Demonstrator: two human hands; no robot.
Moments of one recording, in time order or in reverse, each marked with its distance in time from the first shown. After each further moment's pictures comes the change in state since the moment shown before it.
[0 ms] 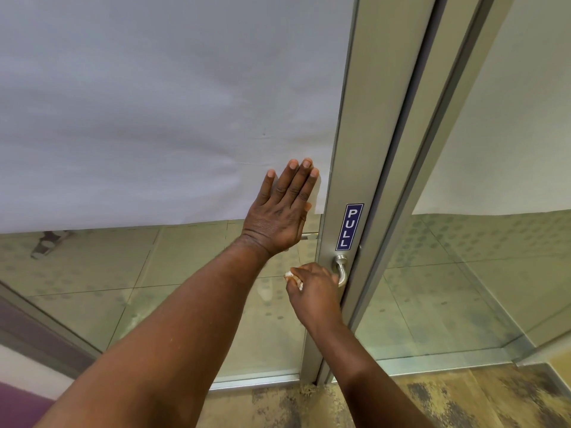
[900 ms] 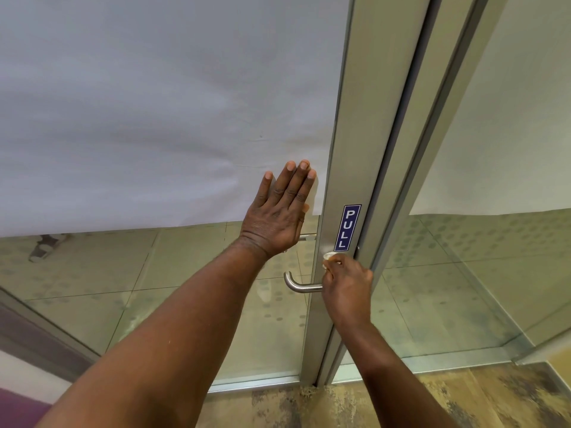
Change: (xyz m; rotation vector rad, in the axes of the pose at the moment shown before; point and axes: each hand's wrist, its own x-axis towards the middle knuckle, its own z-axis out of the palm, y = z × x) left_hand -0.001 -0.001 0.006 0.006 0.020 0.006; right_hand 0.005 0.043 -0.028 -0.131 0.208 0.055
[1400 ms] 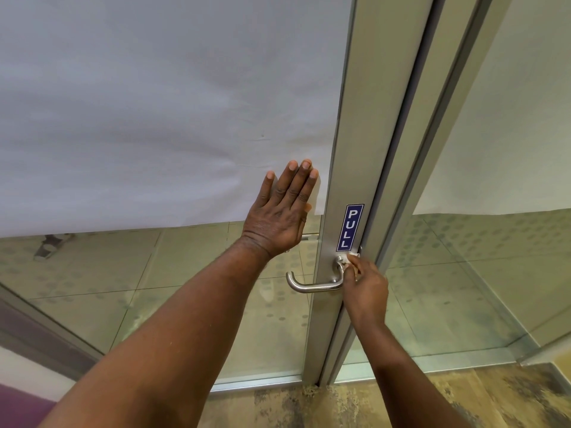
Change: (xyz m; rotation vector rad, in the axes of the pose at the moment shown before) left_hand 0.000 0.000 -0.002 0.002 -0.033 -0.002; right_hand 0.006 0.029 0.005 0.327 0.136 0.265
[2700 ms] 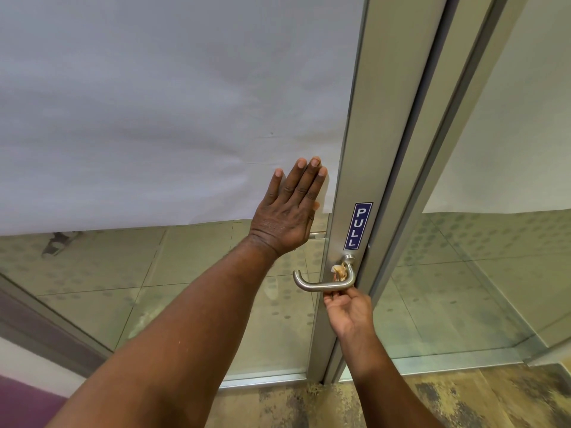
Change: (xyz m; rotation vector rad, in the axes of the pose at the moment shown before) left_hand 0.000 0.000 -0.003 -0.022 -0.003 -0.004; right_hand -0.021 -0.003 0.041 1.579 -0.077 1.212
